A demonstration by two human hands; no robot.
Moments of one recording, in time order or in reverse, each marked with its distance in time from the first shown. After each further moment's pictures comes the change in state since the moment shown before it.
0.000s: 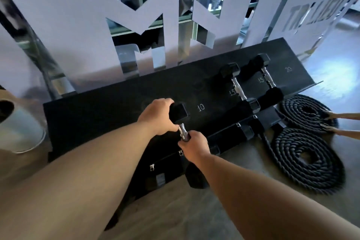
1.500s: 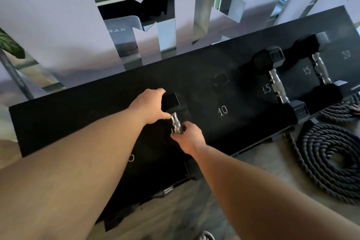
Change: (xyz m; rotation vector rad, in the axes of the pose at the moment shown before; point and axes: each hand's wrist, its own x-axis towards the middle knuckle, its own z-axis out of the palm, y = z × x) left_hand 0.172 -0.111 0.043 0.162 -0.174 -0.169; right_hand 0.185 -0.012 0.076 0.022 -0.206 0.074
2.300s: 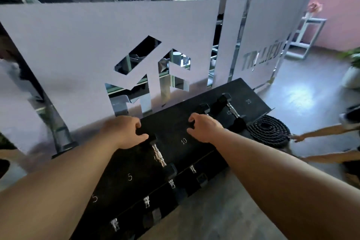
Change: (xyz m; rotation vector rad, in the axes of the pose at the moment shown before) left_hand -0.300 0.069 -0.196 0.231 0.199 0.138; right_hand -0.314 -0.097 -0.212 -0.630 0.362 -0.311
